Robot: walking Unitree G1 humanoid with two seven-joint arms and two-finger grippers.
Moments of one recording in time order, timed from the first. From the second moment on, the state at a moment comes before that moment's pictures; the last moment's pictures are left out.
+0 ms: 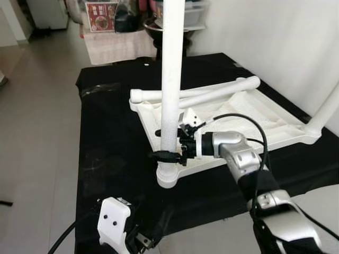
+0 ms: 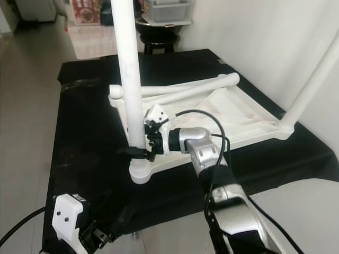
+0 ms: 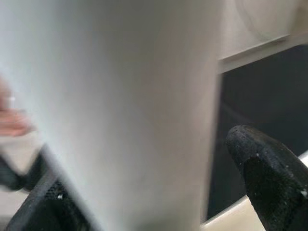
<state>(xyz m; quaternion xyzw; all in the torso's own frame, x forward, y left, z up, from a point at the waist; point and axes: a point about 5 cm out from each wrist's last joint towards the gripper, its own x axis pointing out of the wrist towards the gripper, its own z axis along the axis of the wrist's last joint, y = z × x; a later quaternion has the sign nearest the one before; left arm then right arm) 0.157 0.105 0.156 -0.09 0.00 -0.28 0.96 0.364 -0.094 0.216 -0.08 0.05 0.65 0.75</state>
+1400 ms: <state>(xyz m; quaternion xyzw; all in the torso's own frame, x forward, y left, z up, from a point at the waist) 0.170 0.112 0.149 -0.08 0.01 -0.28 0.96 0.316 -0.065 0.160 -0.05 0.02 0.35 0.93</state>
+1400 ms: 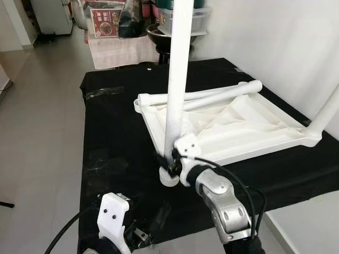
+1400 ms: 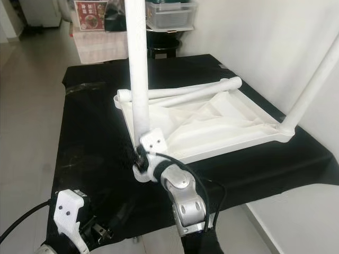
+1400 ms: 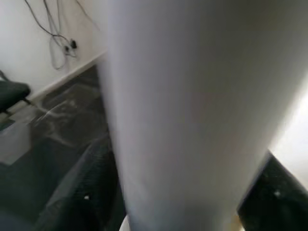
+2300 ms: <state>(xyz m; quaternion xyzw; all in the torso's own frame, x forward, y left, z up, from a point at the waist) 0.146 0.101 0.155 -0.10 0.02 -0.30 0.95 0.365 -0.088 0.235 -0.06 -0.01 0.68 0.73</state>
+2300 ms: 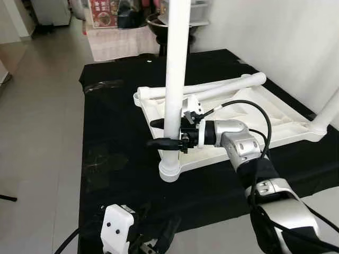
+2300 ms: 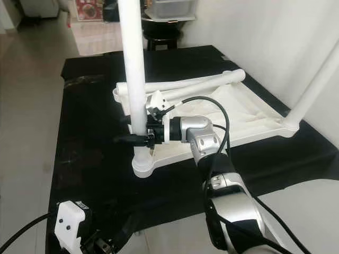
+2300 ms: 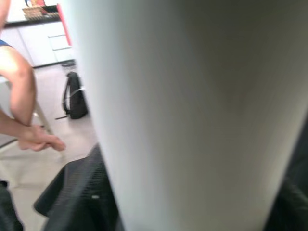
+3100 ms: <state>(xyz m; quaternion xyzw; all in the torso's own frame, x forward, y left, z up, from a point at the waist) 0.156 0.106 0.156 -0.10 0.01 -0.31 0.95 0.293 -0.092 0.184 -0.03 -0.05 0.24 0.97</state>
